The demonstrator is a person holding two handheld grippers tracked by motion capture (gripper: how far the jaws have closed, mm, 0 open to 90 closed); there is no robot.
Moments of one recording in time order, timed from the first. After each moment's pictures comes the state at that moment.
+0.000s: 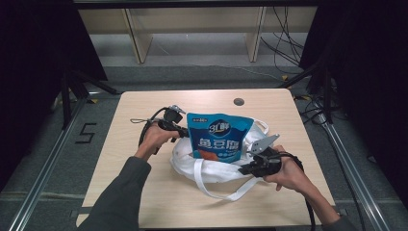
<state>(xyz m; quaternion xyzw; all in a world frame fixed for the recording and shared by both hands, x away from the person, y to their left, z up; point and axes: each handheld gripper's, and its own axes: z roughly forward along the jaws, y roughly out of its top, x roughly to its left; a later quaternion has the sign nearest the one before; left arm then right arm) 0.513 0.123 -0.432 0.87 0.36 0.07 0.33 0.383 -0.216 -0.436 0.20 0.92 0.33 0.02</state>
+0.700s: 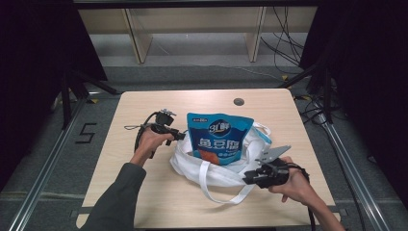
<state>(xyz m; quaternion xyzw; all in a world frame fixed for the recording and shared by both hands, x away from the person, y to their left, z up) 0.500 0.148 -0.446 0.84 0.43 0.07 0.34 0.363 -0.237 -0.437 0.23 0.89 0.39 0.02</state>
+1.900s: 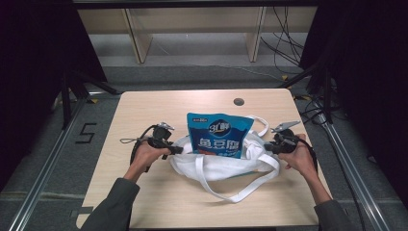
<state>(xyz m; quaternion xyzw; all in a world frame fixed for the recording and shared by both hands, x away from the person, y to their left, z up) 0.464 0.156 -0.461 0.84 0.40 0.05 0.35 0.459 -0.292 -0.466 0.41 0.85 0.30 0.16</state>
